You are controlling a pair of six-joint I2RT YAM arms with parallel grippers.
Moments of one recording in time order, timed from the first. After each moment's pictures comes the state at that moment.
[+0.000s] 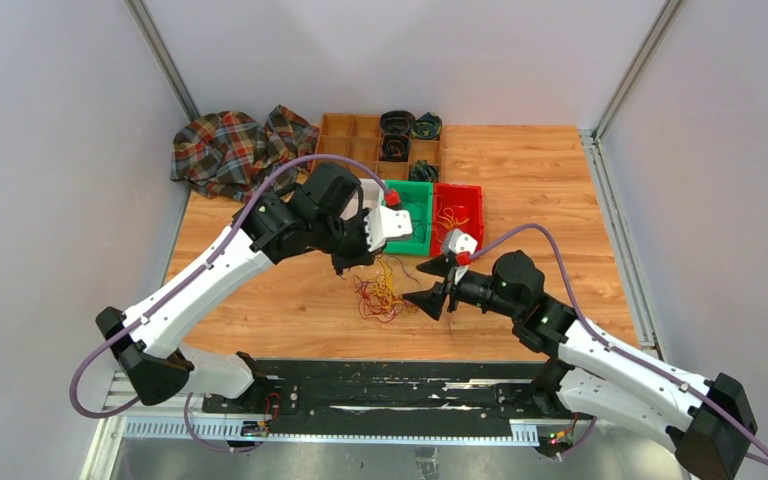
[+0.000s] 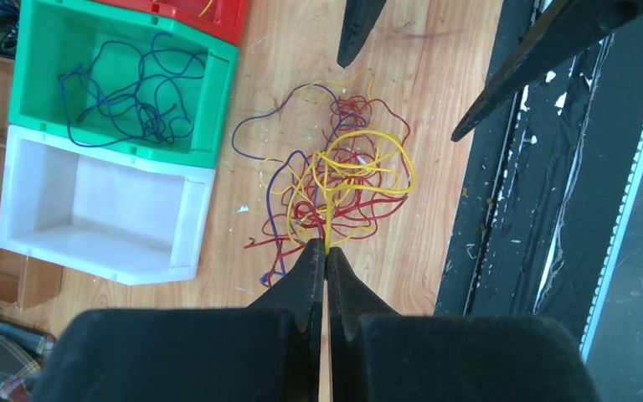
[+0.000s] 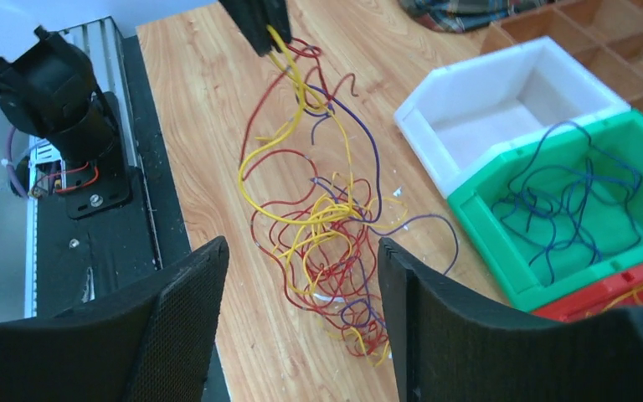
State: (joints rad) left arm -0.80 1.33 1.49 -1.03 0.34 0.52; right arm 0.83 0.82 0.50 0.20 -0.34 0.03
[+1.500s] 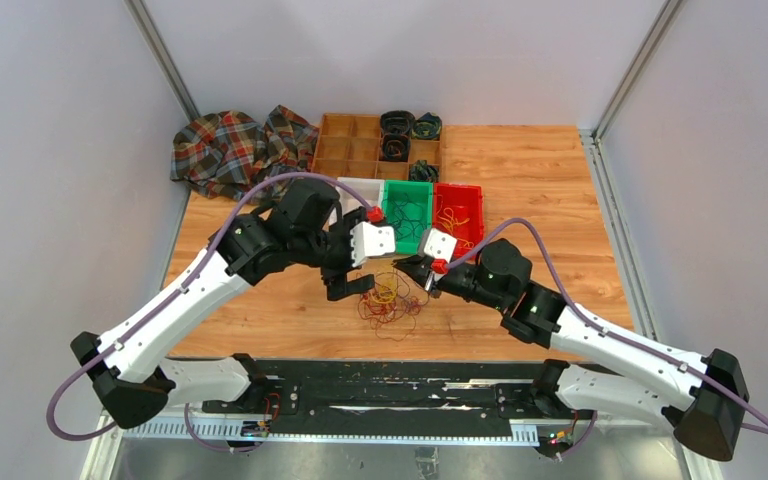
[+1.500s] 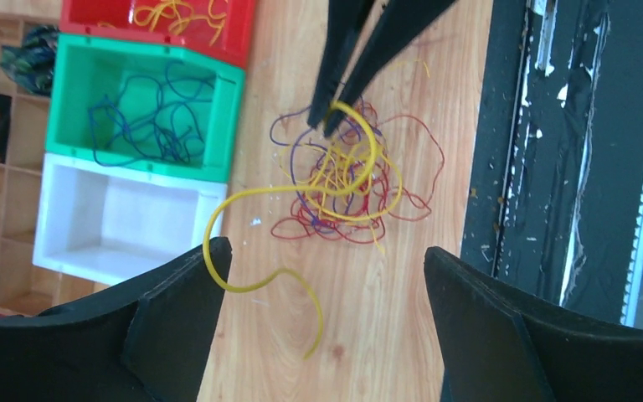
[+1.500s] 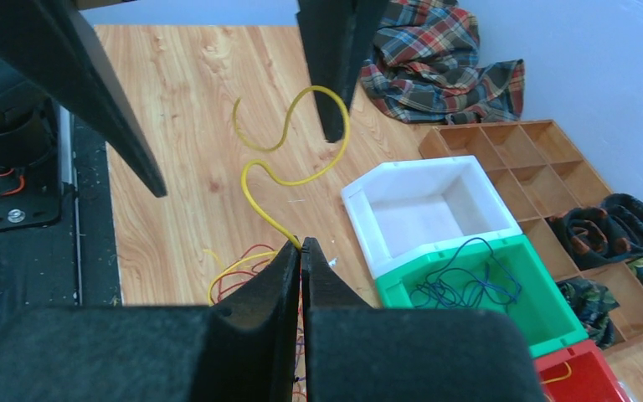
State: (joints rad) left arm -0.80 1.17 1.35 -0.97 0.36 0.59; right arm 0.96 0.93 0.68 0.19 -0.22 -0.29
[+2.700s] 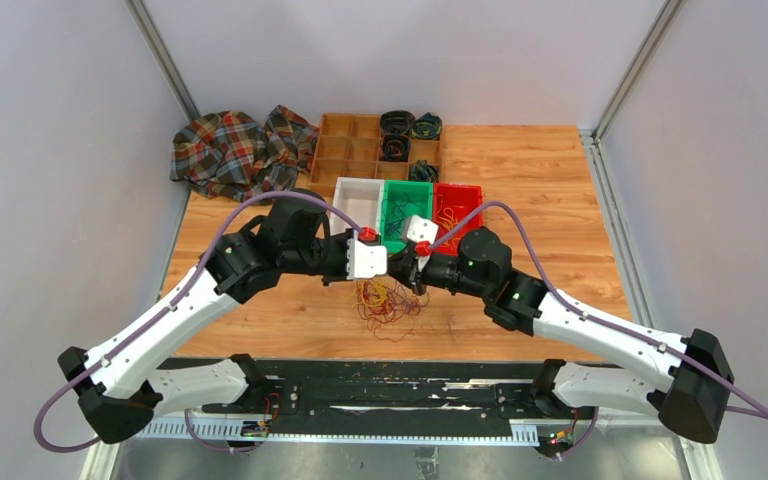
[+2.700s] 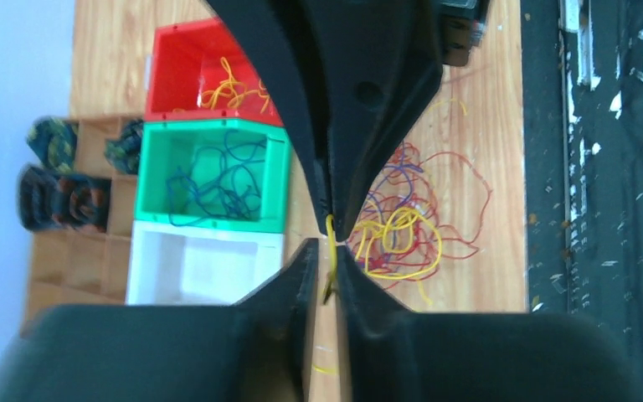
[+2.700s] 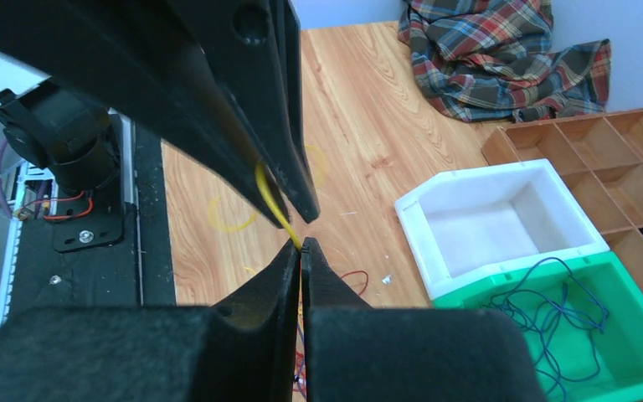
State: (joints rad) left arm -0.82 1.06 1.22 -0.76 0.41 0.75; right arm 0.96 1.07 0.77 0.19 -0.31 -0.15
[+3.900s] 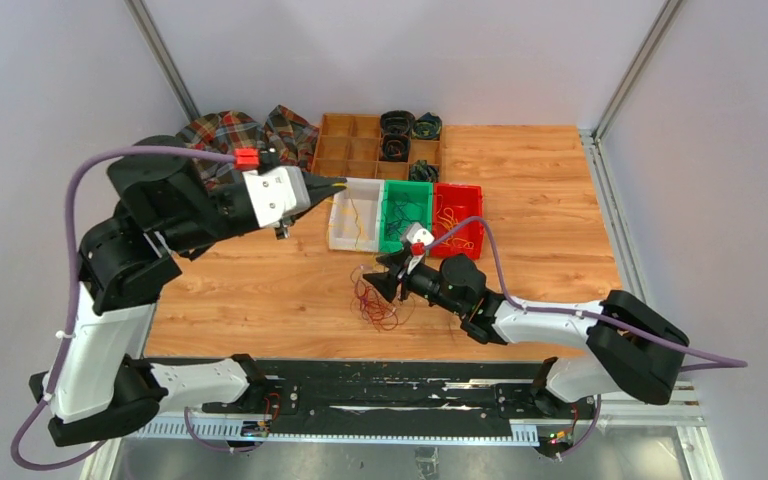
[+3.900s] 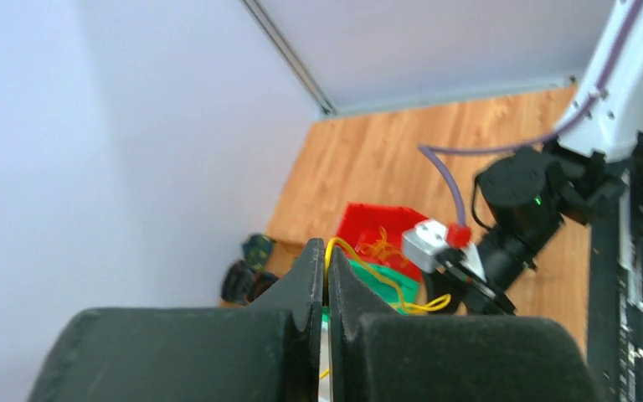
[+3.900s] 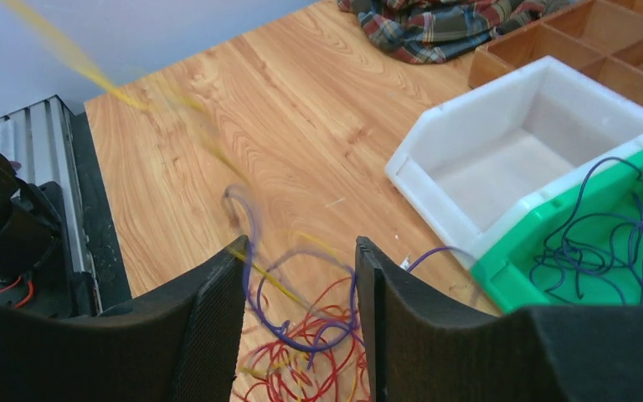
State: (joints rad) left arm -0.82 1.10 1.87 -0.85 0.35 0.54; right arm 0.98 1.35 0.53 0.81 -0.08 0.11
